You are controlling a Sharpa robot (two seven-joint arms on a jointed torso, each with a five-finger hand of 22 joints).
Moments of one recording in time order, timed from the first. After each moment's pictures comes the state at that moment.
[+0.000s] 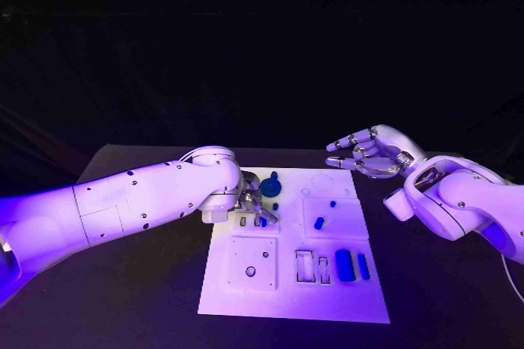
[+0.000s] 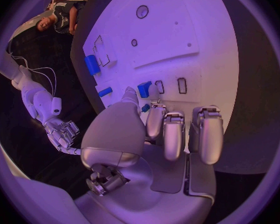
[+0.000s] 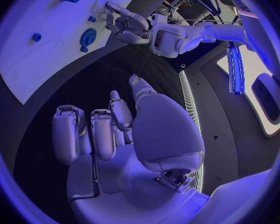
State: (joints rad) left arm 1.30 -0.58 -0.02 1.40 -1.07 0.28 -0.70; left_hand 1.22 0.09 -0.14 0.28 0.09 0.91 0.04 0.67 0.67 1.40 -0.03 1.32 1.28 1.47 -0.08 1.57 1.31 0.02 1.47 0.03 1.55 1.31; right arm 1.23 -0.96 0.05 1.66 -0.86 -0.39 0.08; right_hand 1.31 -0.08 0.09 0.13 0.27 0.98 0.14 0.06 0.12 1.40 0.06 1.14 1.30 1.47 -0.02 1.46 1.31 0.04 1.40 0.10 1.46 1.31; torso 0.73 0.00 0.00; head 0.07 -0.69
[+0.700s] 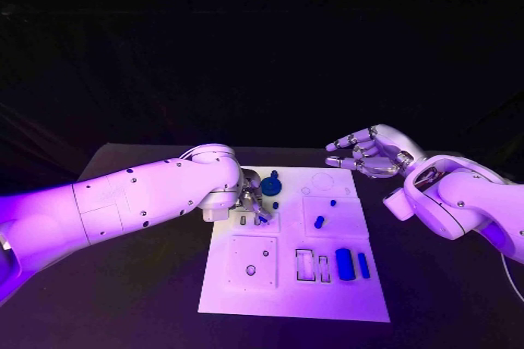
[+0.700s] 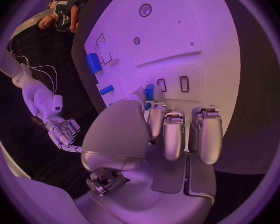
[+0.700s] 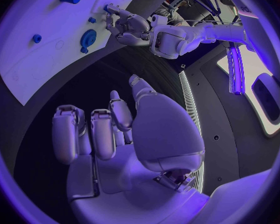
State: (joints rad) left arm 1.30 -0.58 -0.02 1.40 -1.05 0.26 -0.70; left_hand 1.40 0.01 0.27 0.32 0.12 0.87 0.04 0.63 0.71 1.39 -0.04 1.31 1.39 1.47 -0.09 1.57 1.31 0.02 1.47 0.02 1.55 1.31; right arm 1.23 -0.96 0.05 1.65 -0.87 -0.39 0.08; right_hand 1.31 -0.08 0.09 0.13 0.27 0.98 0.14 0.06 0.12 1.40 0.06 1.14 1.30 1.47 -0.02 1.45 1.31 0.04 1.40 0.10 1.45 1.31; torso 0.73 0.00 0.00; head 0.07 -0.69
